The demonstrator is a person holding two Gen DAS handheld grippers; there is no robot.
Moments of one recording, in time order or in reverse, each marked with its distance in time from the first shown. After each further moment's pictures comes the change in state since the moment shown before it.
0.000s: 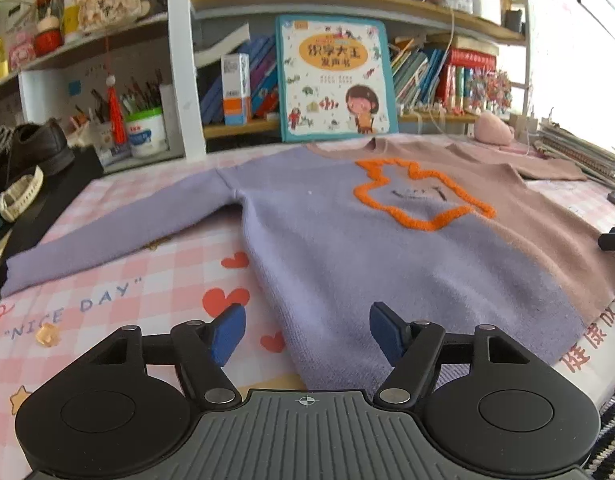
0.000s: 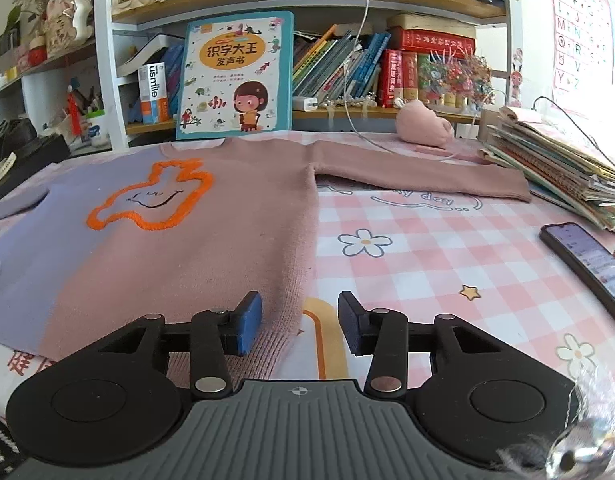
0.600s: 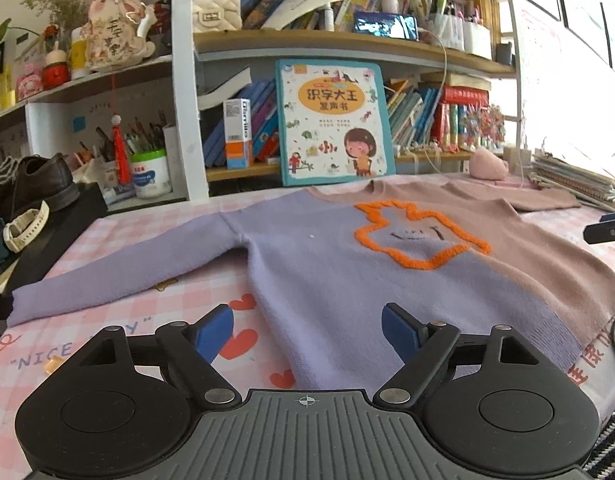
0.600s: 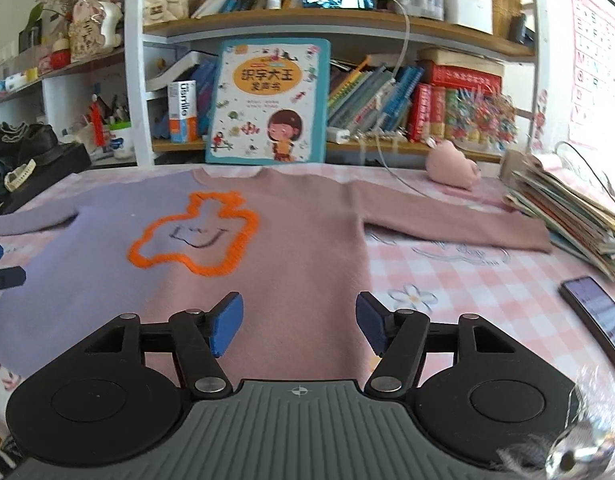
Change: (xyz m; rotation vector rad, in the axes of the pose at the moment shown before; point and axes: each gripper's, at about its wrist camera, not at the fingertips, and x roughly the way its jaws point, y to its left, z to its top) left arm -0.012 0.007 0.001 -0.003 -0.129 0.002; right arm -0.009 0.052 0.038 -0.053 -0.042 0.027
